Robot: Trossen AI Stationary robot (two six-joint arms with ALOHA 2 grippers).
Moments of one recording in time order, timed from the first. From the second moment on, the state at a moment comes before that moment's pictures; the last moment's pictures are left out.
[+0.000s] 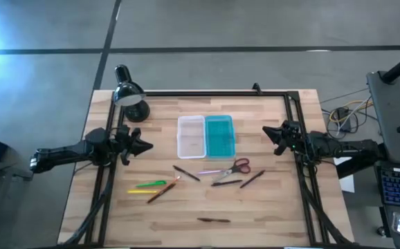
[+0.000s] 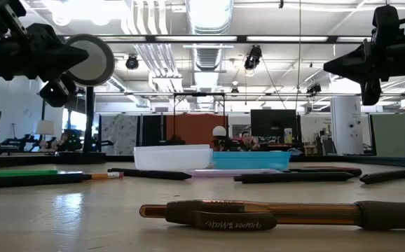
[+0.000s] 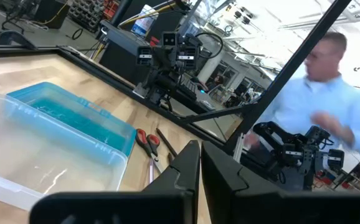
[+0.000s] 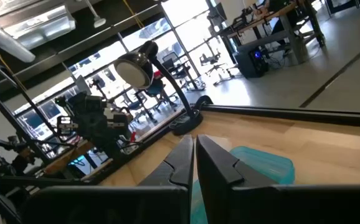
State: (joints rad) left arm 0.17 0.02 0.01 0.04 0.20 -0.58; right arm 0.04 0.00 0.01 0.08 0.50 0.52
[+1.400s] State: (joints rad) left arm 0.17 0.02 0.01 0.04 0.20 -0.58; right arm 0.04 0.03 0.02 0.18 0.61 0.63
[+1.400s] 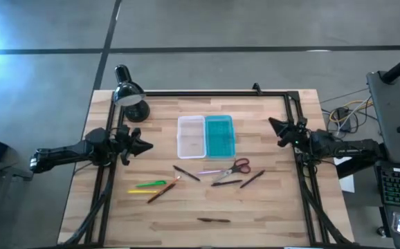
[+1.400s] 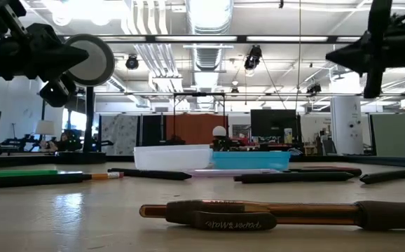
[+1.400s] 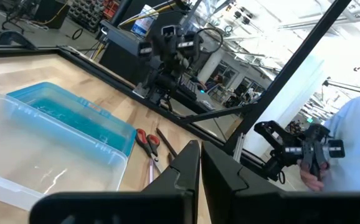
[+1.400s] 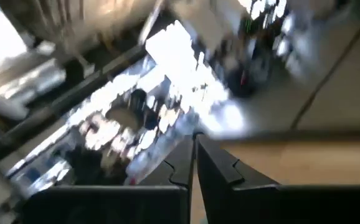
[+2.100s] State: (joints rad) left arm 0.17 0.02 0.01 0.04 0.19 -0.58; right arm 0.00 0.77 0.55 -0.25 0.44 0.75
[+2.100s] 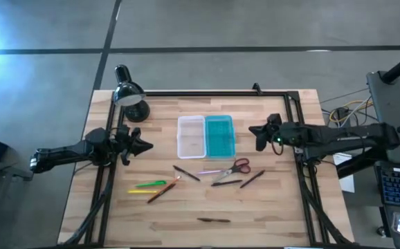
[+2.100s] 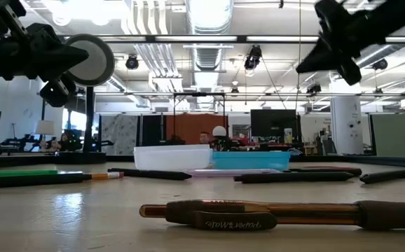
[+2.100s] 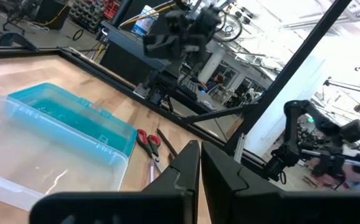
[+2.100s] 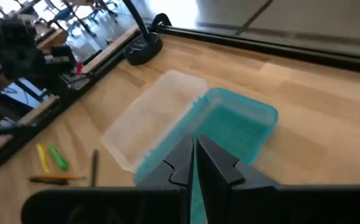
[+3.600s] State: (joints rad) left arm 0.17 0.02 0.01 0.10 -0.23 -1.07; right arm 0.02 1.40 0.81 -0.72 -0.08 -0.07
